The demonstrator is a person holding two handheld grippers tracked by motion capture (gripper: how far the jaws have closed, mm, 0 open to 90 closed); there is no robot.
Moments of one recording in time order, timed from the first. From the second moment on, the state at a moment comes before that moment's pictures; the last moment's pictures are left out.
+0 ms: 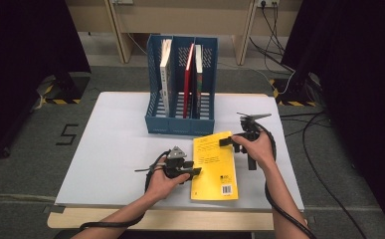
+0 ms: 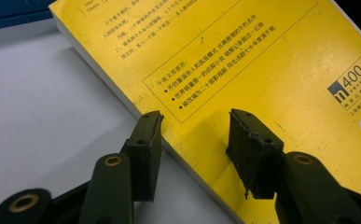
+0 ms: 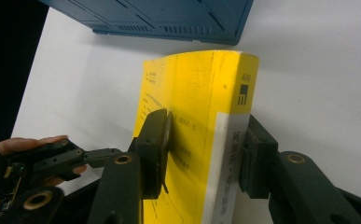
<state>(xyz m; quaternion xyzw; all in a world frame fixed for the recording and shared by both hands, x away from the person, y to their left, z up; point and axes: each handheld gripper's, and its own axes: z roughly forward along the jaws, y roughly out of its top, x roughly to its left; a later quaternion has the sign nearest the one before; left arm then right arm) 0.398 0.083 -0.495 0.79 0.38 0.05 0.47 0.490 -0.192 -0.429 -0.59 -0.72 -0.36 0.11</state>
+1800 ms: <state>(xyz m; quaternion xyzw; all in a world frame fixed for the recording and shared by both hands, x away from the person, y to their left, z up) 0.395 0.215 -0.475 0.73 0.45 0.18 0.47 0.465 -0.185 -0.371 -0.55 -0.71 -0.43 0.11</state>
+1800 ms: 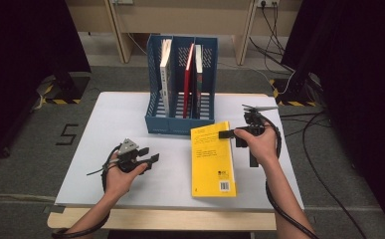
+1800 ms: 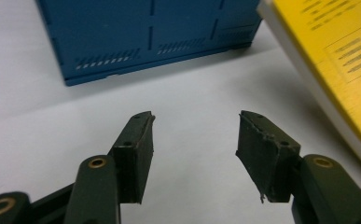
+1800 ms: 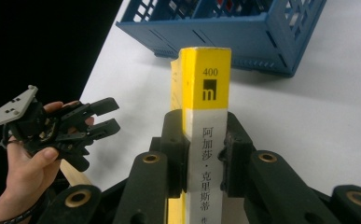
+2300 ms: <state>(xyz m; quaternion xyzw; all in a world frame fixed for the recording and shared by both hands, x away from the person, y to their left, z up) 0.388 0.263 -0.496 0.69 0.52 0.21 0.47 0.460 -0.186 -0.351 -0.54 -0.71 -0.45 0.07</state>
